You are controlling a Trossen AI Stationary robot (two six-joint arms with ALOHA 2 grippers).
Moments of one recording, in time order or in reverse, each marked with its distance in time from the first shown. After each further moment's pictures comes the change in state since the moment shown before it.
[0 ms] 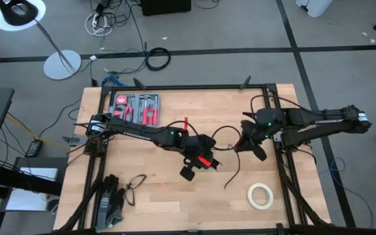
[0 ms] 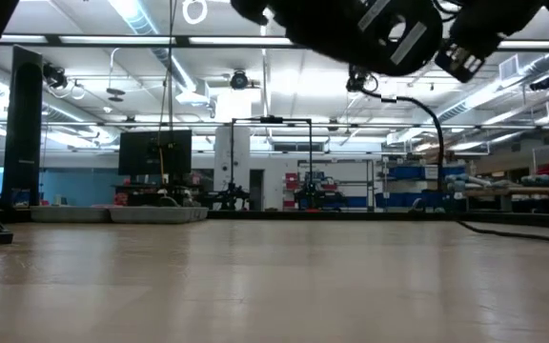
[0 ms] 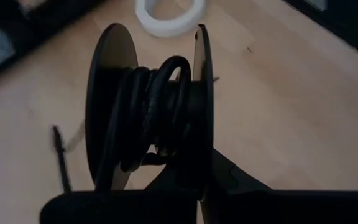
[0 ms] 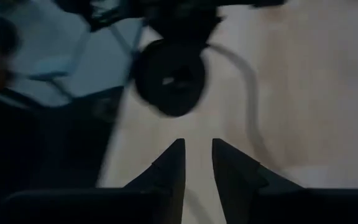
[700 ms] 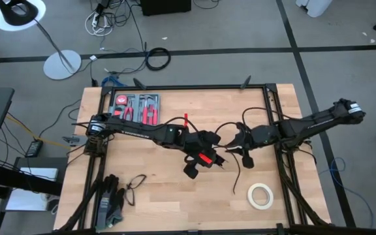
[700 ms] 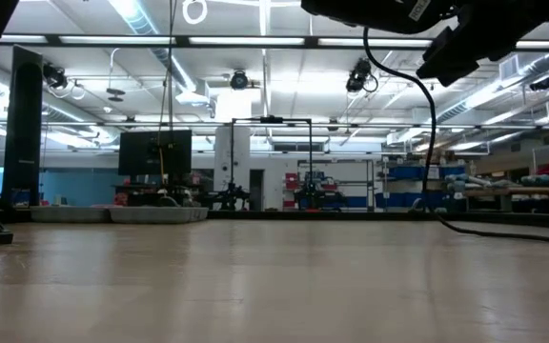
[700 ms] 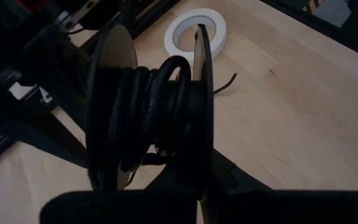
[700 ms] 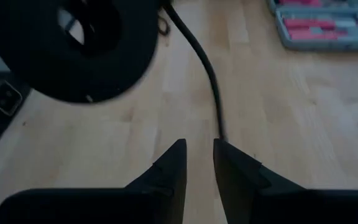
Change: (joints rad) left arm -0.002 0.000 0.104 -0.013 -0.050 0.080; right arm 0.229 0.101 -0.109 0.242 0.467 -0.159
